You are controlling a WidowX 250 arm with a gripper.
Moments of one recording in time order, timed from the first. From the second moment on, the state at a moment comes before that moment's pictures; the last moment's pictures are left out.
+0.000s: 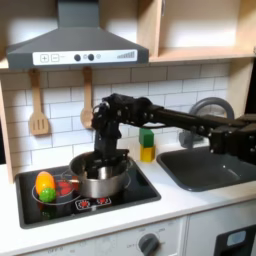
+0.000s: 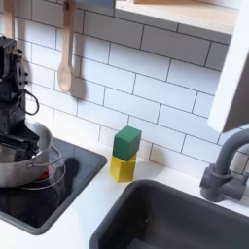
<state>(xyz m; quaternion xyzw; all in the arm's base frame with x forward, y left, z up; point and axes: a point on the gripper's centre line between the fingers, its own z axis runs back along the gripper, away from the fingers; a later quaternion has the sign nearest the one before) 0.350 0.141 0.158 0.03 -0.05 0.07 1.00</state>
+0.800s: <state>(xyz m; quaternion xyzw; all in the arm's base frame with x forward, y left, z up) 0.349 0.115 0.158 0.03 -0.06 0.05 1.00</state>
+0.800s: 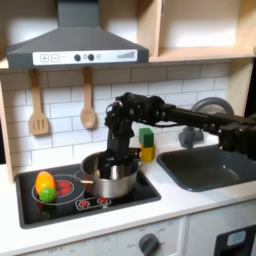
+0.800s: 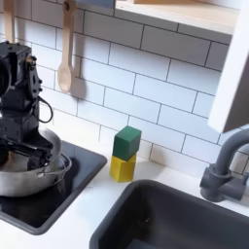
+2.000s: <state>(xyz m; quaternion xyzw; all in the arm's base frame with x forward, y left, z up) 0.355 0.117 0.185 0.04 -0.07 0.05 1.00</state>
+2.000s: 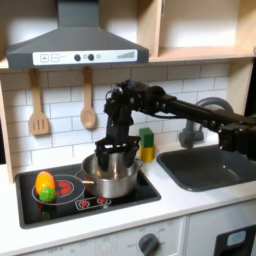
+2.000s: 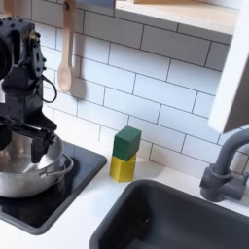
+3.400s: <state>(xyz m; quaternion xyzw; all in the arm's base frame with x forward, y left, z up) 0.296 0.053 0.180 0.02 -0.08 -0.03 1.00</state>
